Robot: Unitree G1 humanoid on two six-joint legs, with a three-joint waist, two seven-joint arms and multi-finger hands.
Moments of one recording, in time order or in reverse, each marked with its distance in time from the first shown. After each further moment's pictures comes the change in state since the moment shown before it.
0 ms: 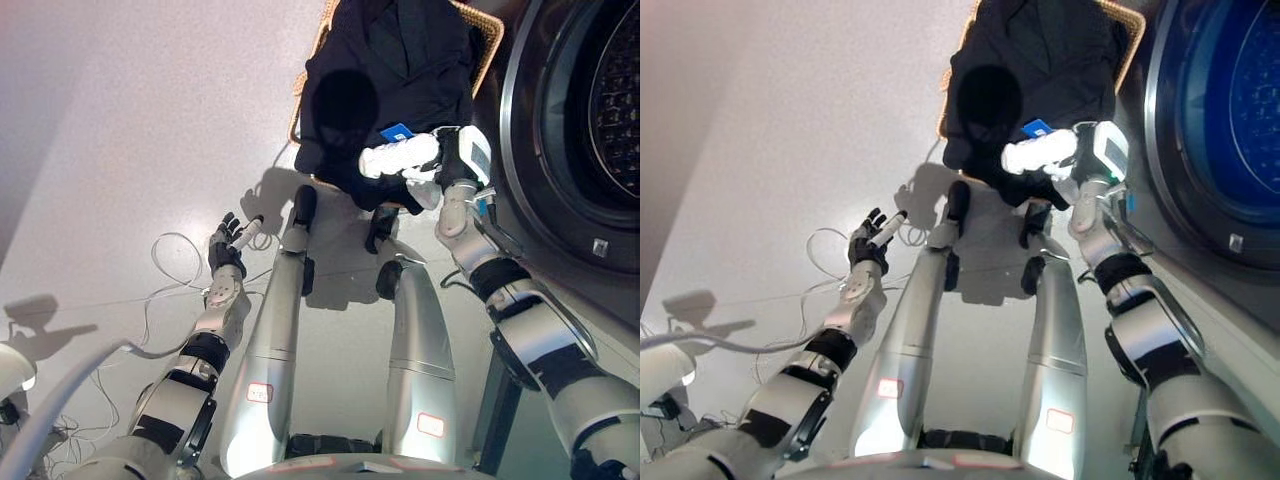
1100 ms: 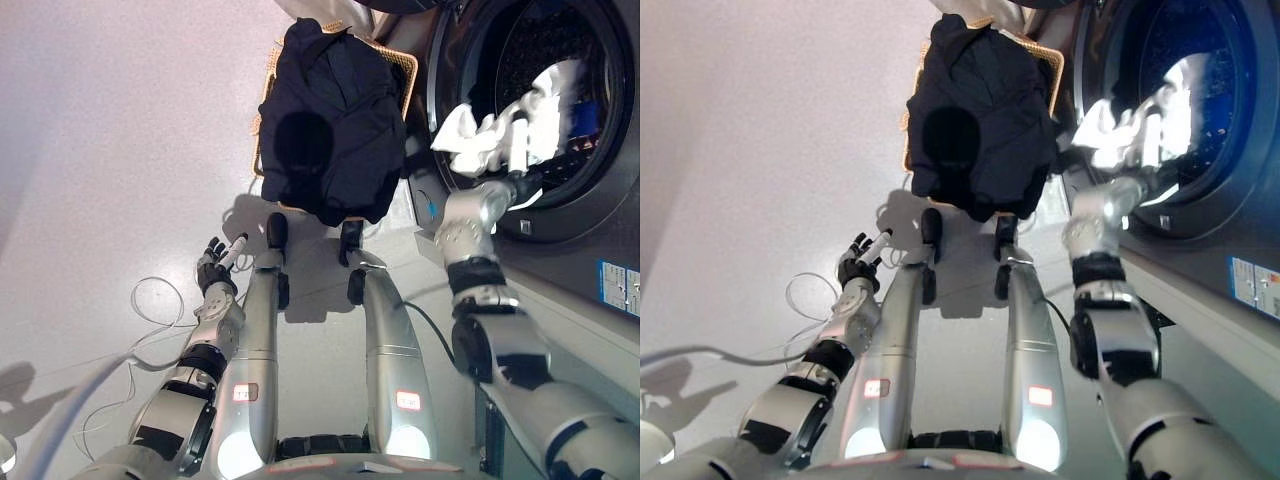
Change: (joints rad) left arm 0.043 -0.015 0.075 0.070 -0.052 0.028 0.033; right arm -0.172 0.199 -0.668 0.084 1.158 -0.437 -0.173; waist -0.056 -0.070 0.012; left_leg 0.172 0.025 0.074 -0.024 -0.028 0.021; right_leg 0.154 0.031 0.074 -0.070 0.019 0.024
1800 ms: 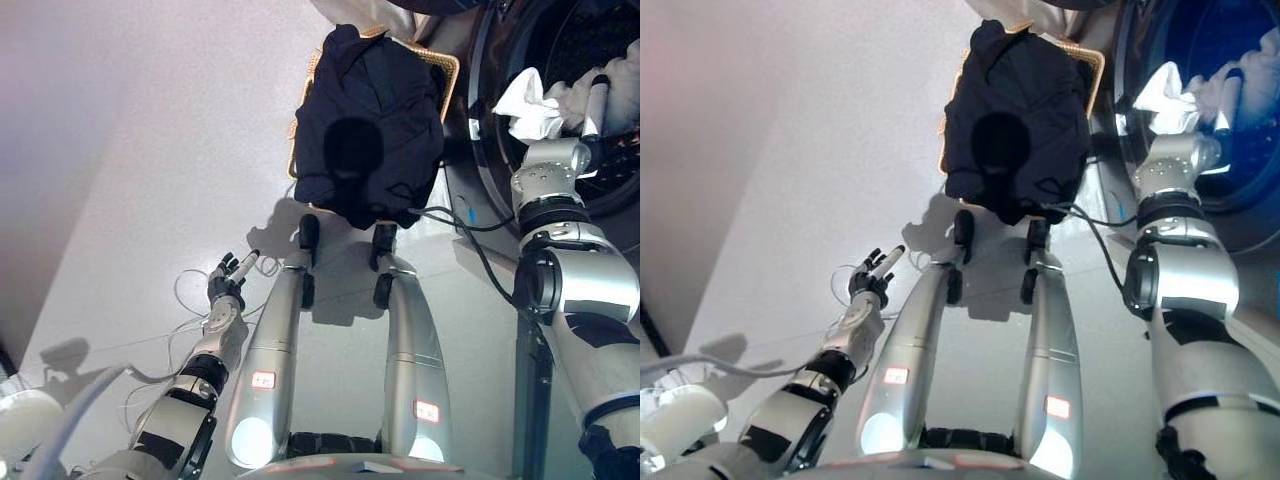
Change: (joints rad) left arm 0.036 -0.015 -0.068 0.035 -0.029 0.023 -0.063; right arm -0.230 -0.264 0.022 0.307 0.181 0.097 0.087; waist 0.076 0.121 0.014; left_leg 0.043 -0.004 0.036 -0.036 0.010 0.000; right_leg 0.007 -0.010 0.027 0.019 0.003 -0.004
